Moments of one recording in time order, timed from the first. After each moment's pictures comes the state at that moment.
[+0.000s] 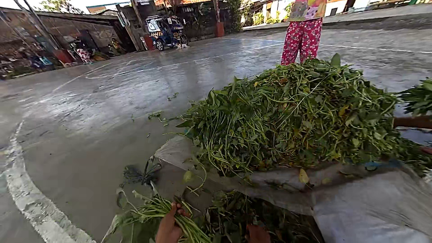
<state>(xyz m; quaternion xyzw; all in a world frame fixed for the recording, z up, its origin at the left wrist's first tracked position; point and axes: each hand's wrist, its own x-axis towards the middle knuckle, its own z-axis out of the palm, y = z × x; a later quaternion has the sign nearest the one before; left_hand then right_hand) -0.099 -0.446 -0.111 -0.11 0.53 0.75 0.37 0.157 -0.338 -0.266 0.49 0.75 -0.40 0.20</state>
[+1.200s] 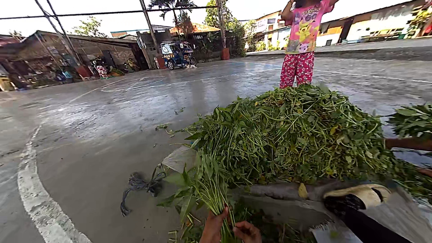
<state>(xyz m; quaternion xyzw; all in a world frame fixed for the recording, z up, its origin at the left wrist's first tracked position) -0.004 -0.398 -0.132 0.16 0.57 0.65 0.47 0.138 -0.370 -0.202 0.34 0.50 -0.68 -0.40</state>
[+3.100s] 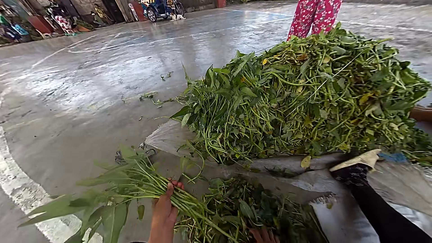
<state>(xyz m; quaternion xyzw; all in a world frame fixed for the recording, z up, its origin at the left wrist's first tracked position) -0.100 -0.413 -0.100 -0.02 0.52 0.80 0.30 0.221 -0.385 -0.256 0.44 0.82 -0.35 0.08</state>
